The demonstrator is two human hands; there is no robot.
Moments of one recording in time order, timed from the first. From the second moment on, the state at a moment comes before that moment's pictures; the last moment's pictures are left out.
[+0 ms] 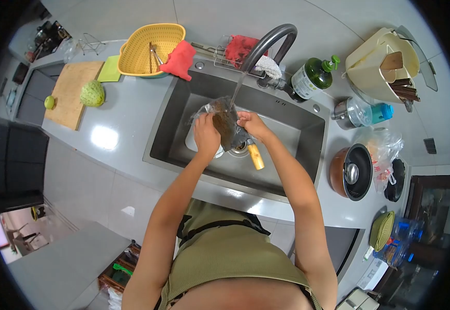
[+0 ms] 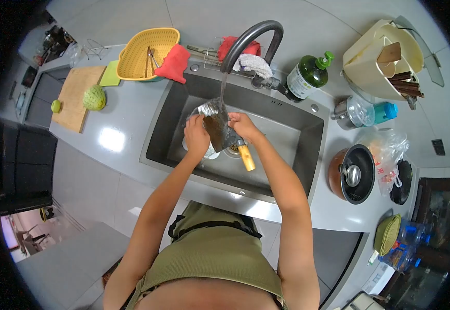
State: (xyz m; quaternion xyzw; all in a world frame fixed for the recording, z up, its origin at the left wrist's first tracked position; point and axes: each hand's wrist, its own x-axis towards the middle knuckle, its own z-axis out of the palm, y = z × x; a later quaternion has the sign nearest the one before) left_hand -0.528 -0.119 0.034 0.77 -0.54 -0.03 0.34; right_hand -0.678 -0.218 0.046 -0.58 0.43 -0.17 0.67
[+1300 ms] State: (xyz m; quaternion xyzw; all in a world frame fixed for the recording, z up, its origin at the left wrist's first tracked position) left_hand -0.528 -0.180 0.003 0.44 0.05 -0.61 0.65; right_hand -0.693 -0.186 0.022 -0.87 0.42 -0.24 0.12
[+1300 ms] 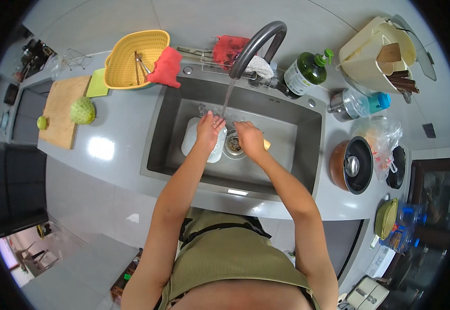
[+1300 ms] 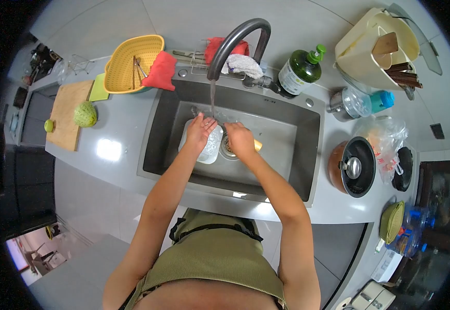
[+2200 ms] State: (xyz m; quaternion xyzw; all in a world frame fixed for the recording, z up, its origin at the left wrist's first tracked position) left_hand -0.614 -0.210 0.007 0.47 0.02 -0.67 0.58; right_hand -0.748 -0.217 0.075 -0.77 0.53 -0.32 0.14
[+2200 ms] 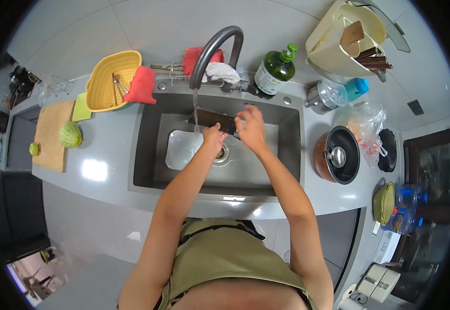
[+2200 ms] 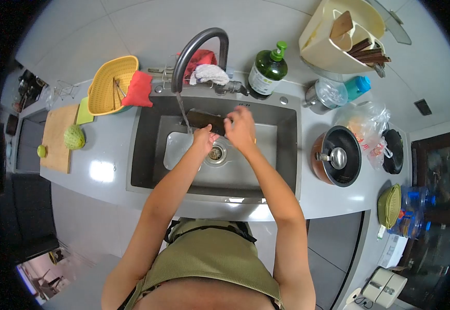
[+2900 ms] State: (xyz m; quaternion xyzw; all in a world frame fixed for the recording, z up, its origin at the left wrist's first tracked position) left_hand -0.586 -0.183 0.022 0.51 -0.01 -0.61 0.61; right_hand -0.718 -0.173 0.087 -0.84 0.52 -0.10 0.11
